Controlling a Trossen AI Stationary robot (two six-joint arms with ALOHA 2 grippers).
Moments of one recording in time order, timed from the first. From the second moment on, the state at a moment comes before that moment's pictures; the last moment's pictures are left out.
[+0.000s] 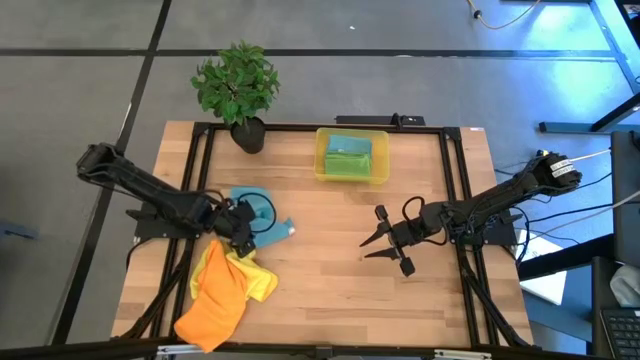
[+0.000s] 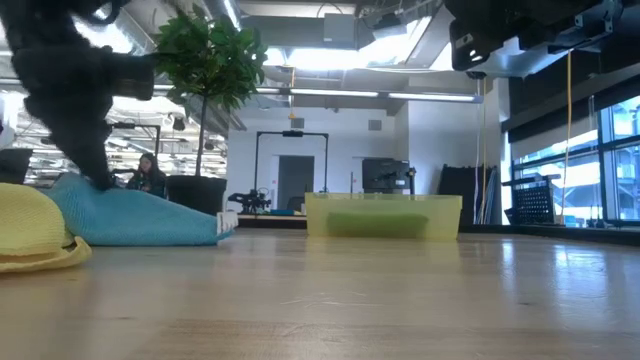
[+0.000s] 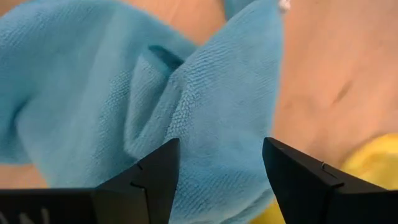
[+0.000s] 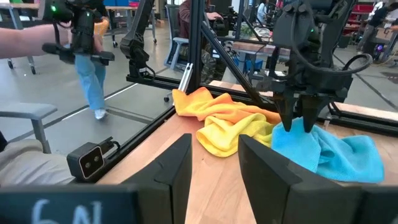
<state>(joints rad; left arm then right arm) -0.36 1.10 0.58 -0.68 -0.27 -0.93 0.31 1.21 0.40 0.74 -0.08 -0.06</state>
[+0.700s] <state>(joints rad) -0.34 1.10 0.65 -0.89 -0.21 -0.89 0.31 1.21 0.40 0.74 -0.08 -0.06</state>
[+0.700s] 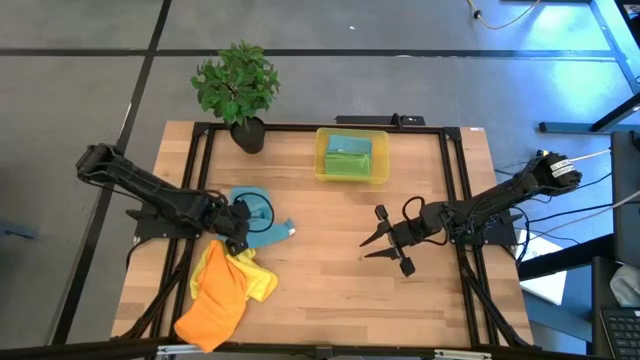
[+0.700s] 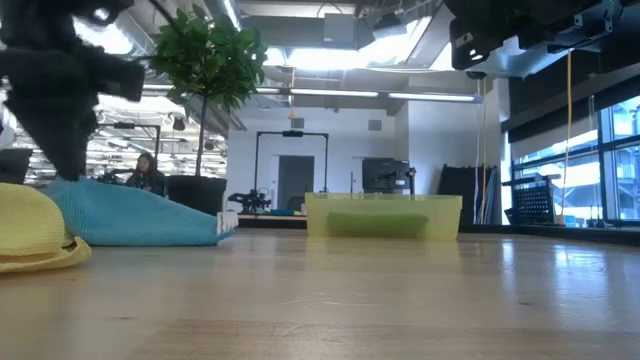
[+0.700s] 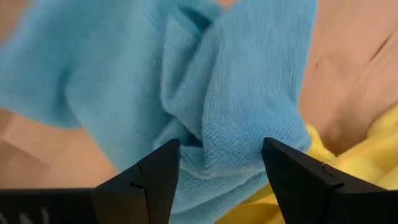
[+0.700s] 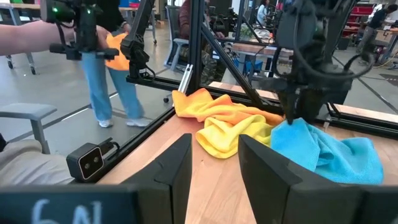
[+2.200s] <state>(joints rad) -0.24 1.10 0.70 -0.16 -0.17 -0.38 0.31 1.21 0.41 0.80 -0.08 -0.13</state>
